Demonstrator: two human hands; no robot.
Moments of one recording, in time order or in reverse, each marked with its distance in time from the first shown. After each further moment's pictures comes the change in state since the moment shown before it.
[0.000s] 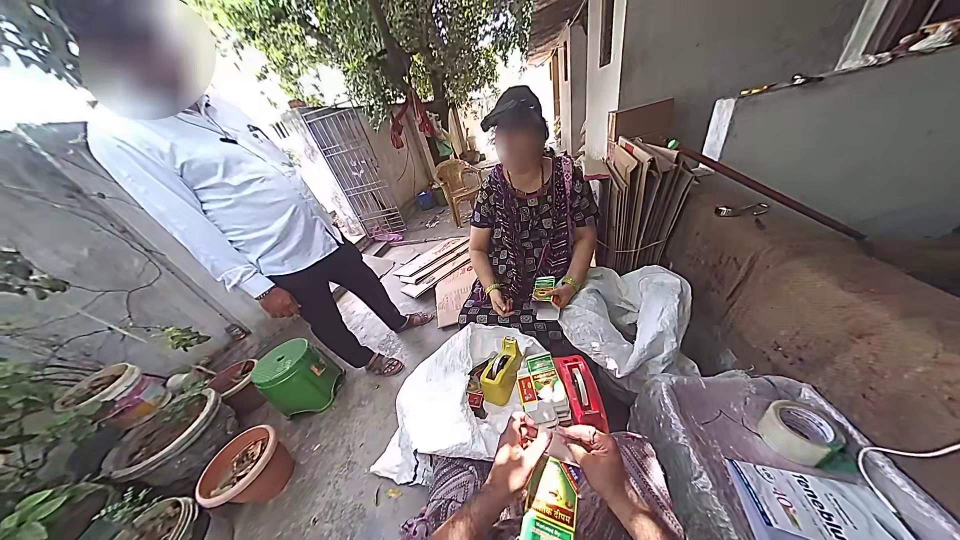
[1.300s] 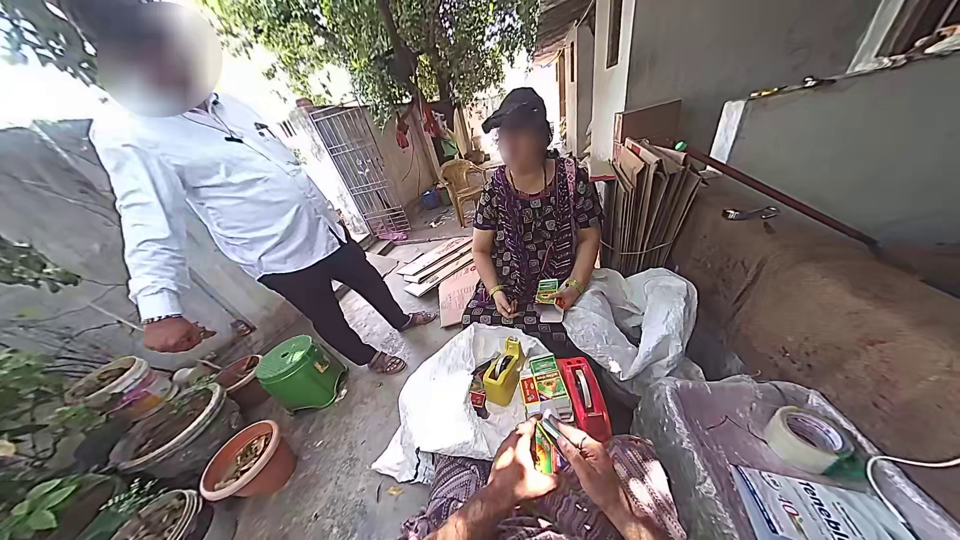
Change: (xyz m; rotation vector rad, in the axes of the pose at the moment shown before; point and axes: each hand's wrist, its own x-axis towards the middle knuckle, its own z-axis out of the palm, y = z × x) left_hand -0.002 -0.006 -0.006 0.658 -0.103 0.084; right_hand -0.004 0.001 0.006 0.021 -0.208 0.010
